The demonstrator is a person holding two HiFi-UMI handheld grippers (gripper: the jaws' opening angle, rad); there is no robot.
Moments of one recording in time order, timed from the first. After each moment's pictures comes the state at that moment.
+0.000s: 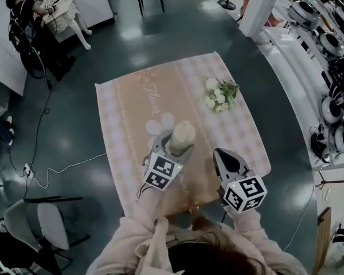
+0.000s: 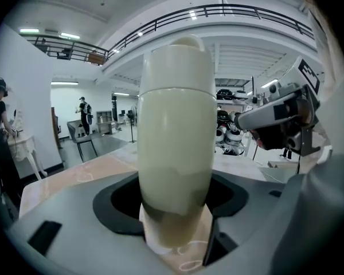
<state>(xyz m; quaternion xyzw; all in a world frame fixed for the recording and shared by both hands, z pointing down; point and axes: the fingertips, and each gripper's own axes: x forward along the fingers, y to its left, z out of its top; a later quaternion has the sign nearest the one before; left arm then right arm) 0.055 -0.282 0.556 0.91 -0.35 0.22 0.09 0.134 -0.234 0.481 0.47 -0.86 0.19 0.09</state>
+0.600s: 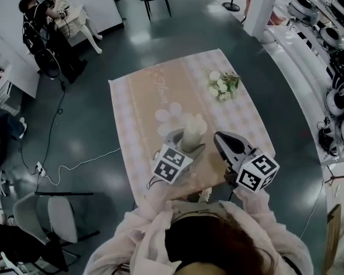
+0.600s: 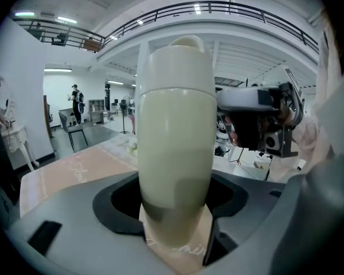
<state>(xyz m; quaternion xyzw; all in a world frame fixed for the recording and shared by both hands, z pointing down) 0.076 -0.202 0.522 0.91 -0.31 0.24 0.13 0.118 -0.190 0.418 0.36 -0.91 0.19 -0.01</state>
